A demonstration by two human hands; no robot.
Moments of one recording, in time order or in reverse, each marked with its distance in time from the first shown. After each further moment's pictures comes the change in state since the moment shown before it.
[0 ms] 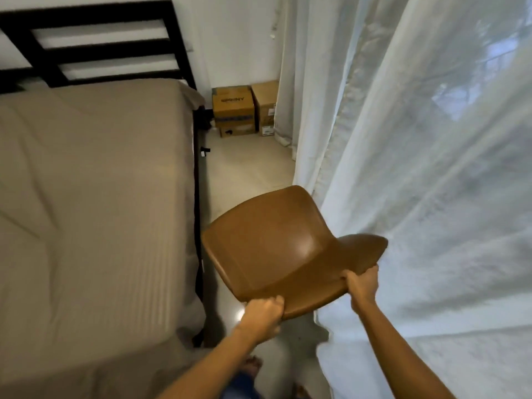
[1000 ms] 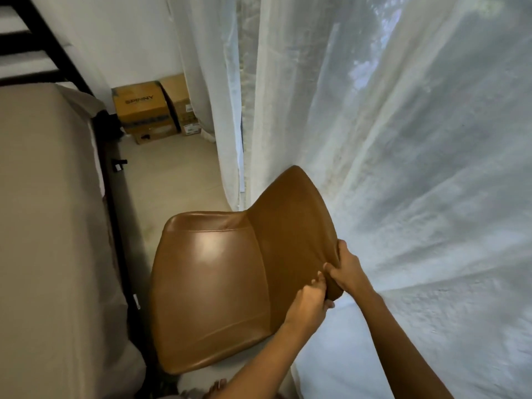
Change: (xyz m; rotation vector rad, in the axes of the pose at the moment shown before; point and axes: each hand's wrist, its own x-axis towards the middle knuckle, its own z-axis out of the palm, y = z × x) left_hand 0.144 0.187 -0.019 -0.521 -0.026 0.223; right_hand 0.105 -0.013 -0.102 -0.607 -0.179 -0.195
